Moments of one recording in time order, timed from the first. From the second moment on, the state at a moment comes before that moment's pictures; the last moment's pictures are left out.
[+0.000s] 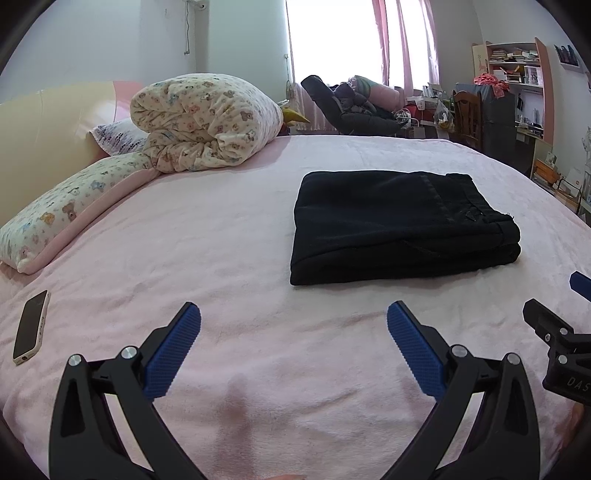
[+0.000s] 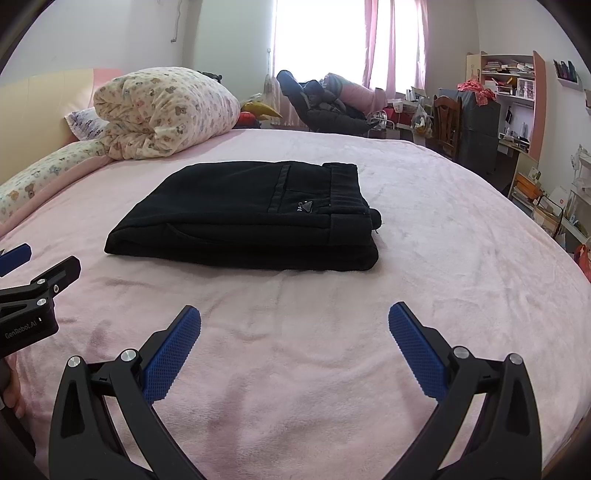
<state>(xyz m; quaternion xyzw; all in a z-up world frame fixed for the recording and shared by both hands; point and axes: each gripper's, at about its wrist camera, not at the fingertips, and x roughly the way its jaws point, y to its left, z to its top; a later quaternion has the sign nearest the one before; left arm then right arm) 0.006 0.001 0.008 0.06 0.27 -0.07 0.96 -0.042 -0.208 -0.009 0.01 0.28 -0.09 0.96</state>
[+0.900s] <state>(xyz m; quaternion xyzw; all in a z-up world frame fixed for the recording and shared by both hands) 0.004 -0.011 0.003 0.09 0.28 -0.10 0.95 -0.044 -0.226 -0.014 0.02 0.28 -0.12 0.95</state>
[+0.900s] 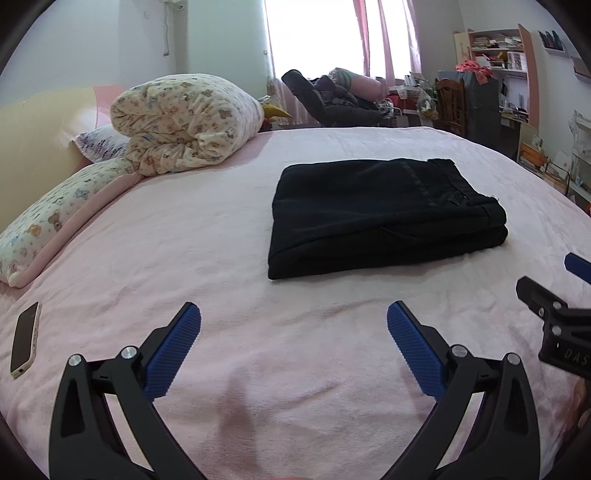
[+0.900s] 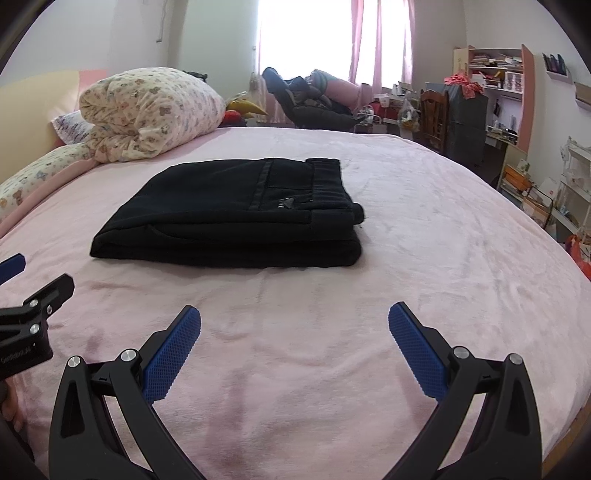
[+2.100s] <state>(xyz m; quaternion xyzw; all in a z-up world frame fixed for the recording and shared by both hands) 0.007 -0.025 0.000 0.09 0.30 -0.12 0.94 -0.041 -0.257 -0.006 0.01 0.28 -0.15 0.95</state>
